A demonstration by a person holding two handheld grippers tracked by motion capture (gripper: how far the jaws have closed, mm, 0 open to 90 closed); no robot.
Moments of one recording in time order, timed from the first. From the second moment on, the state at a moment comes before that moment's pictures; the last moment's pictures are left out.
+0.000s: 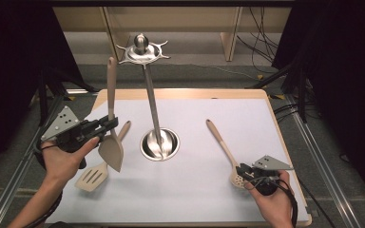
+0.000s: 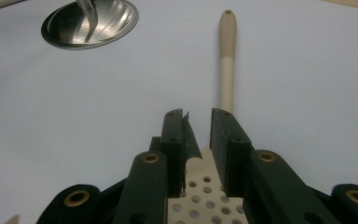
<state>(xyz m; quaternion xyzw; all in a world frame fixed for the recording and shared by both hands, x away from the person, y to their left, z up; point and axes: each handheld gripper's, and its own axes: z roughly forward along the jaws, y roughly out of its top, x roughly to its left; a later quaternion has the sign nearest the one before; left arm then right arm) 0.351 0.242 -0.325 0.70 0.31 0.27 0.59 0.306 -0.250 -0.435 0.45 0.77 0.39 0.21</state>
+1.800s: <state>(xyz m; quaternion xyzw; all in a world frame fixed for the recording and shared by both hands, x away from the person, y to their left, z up) 0.377 0.220 -0.333 0.72 0.30 0.26 0.57 0.307 -0.250 -0.437 0.45 0.78 0.39 0.20</state>
